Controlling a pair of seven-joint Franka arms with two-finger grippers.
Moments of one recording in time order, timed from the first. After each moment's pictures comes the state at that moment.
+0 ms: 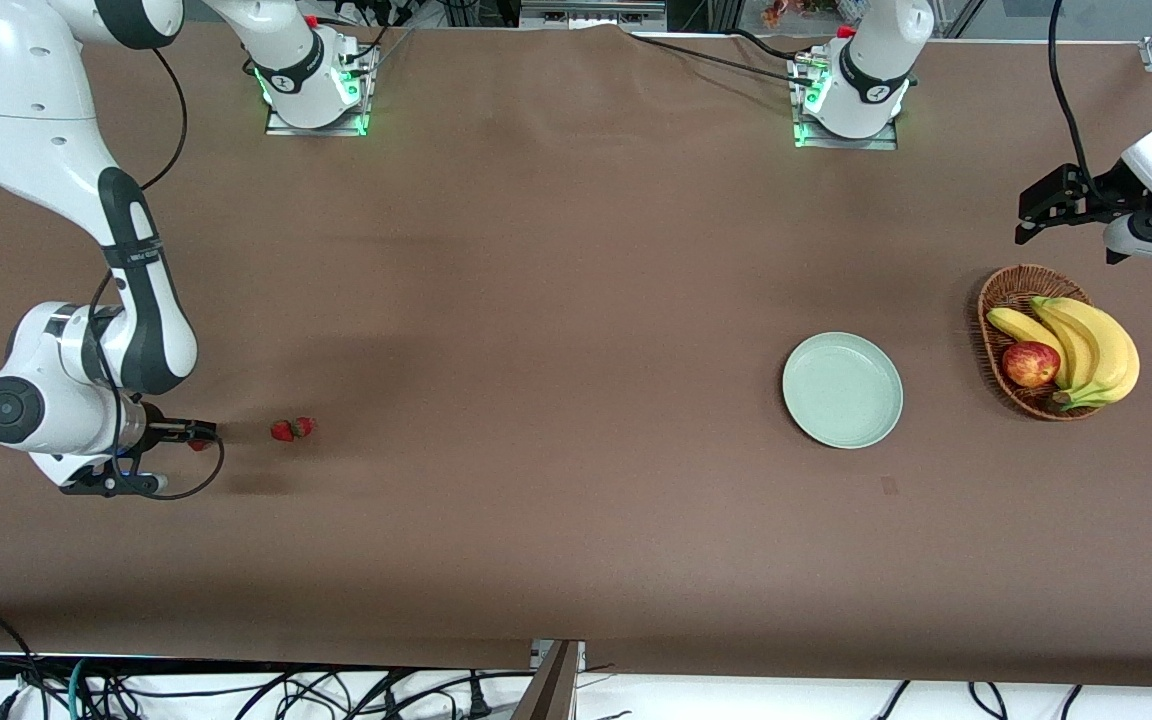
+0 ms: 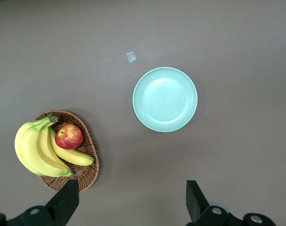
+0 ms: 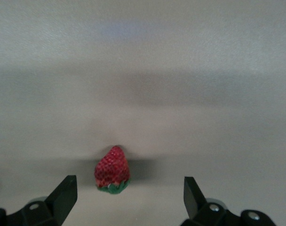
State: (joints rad) left arm -0.04 -0.03 0.03 -1.64 0.01 1.58 0.20; right arm -0.03 0.78 -0.10 -1.51 -0.08 2.19 -0.08
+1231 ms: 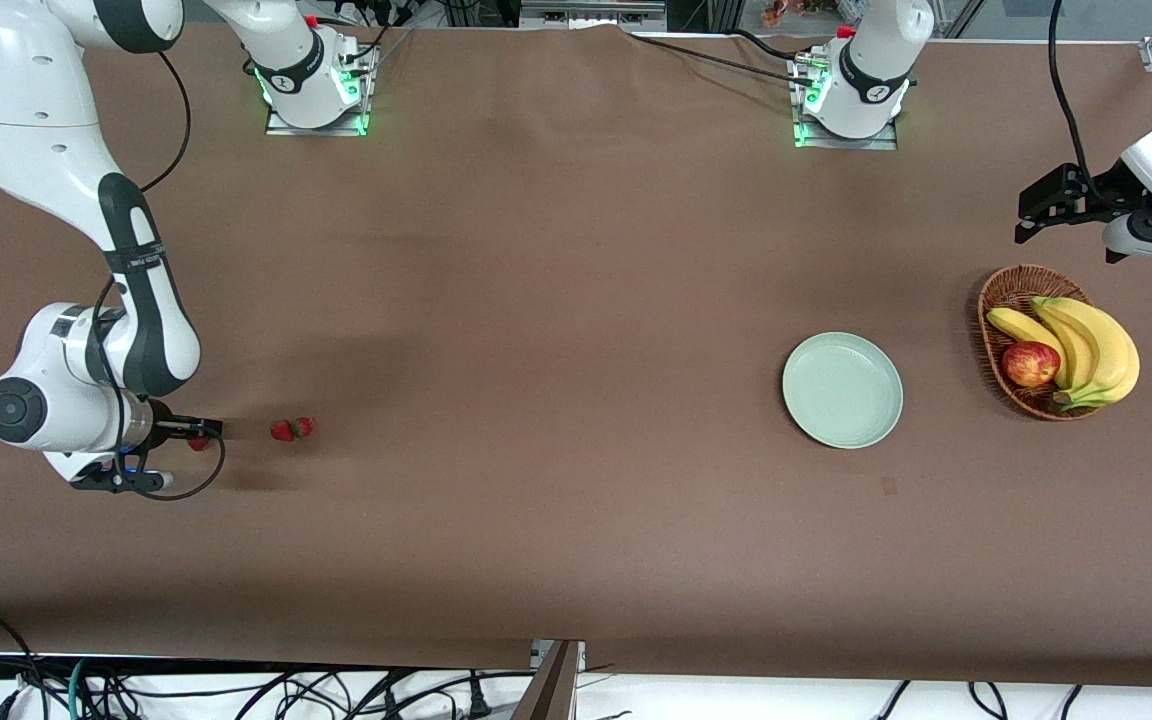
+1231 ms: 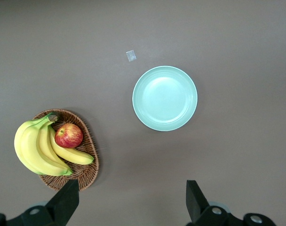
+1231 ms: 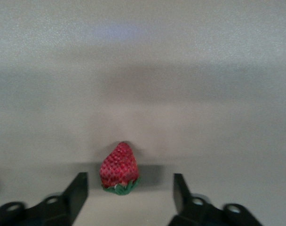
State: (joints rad) left arm -0.04 -0.03 0.03 -1.64 0.01 1.58 0.20; right arm -0.04 0.78 -0.10 -1.53 -0.02 2.19 -0.08
